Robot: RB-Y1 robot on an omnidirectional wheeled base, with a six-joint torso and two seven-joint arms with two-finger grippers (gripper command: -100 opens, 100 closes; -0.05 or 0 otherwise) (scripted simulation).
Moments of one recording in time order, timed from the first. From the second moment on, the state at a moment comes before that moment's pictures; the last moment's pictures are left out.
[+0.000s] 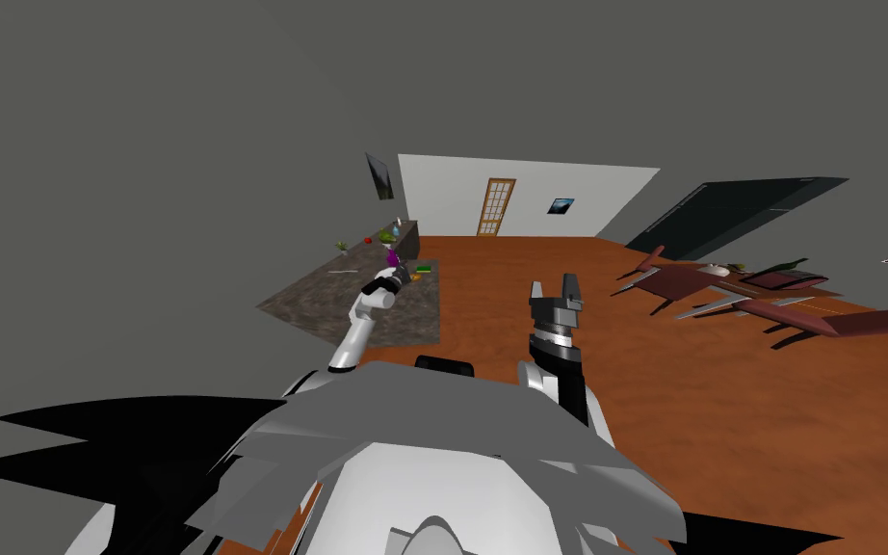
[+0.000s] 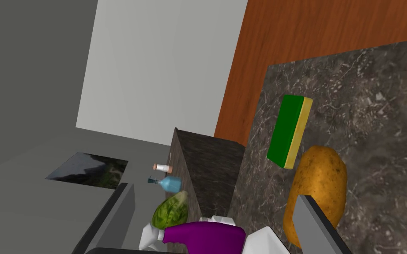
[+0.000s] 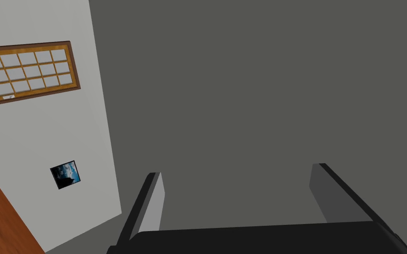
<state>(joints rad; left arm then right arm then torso) -0.11 0.30 0.09 -1.84 0.45 0.52 0.09 0.55 -0.01 -0.01 -2.37 0.11 -0.39 -0.17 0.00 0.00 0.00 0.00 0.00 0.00</state>
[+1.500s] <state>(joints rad) -0.33 0.39 0.09 -1.56 0.54 0.91 0.13 0.55 -0.01 -0.01 -2.37 0.11 -0.39 -0.17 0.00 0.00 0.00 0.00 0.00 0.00</state>
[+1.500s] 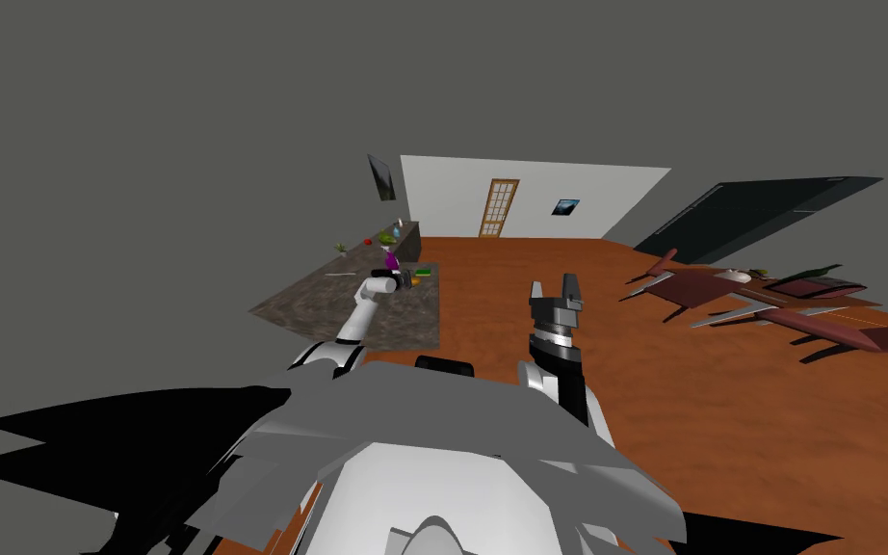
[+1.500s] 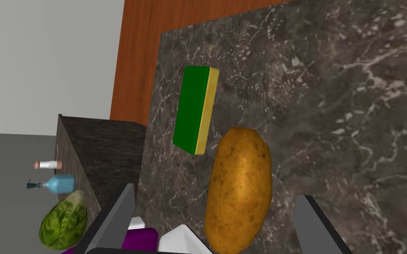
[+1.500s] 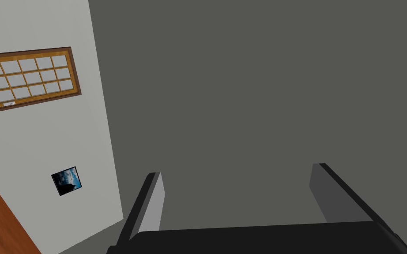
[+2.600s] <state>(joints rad) -0.41 0.44 0.08 -1.37 0.57 1.12 0.15 0.55 -0.01 -0.01 -2.37 0.11 -0.39 -0.17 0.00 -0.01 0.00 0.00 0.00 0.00</state>
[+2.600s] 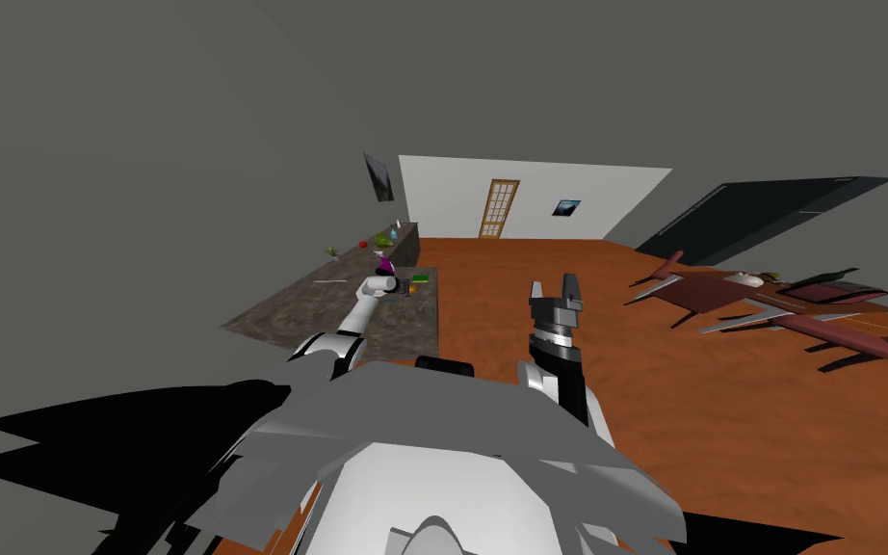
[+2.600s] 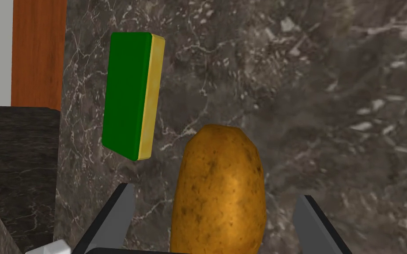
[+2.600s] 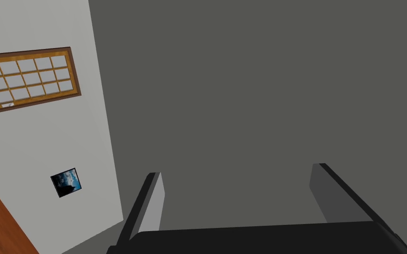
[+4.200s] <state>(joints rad) -0.49 0.56 0.22 -1.01 0.60 0.96 0.10 0.55 -0.01 -0.01 -2.37 0.11 -0.39 -0.17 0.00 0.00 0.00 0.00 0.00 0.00</state>
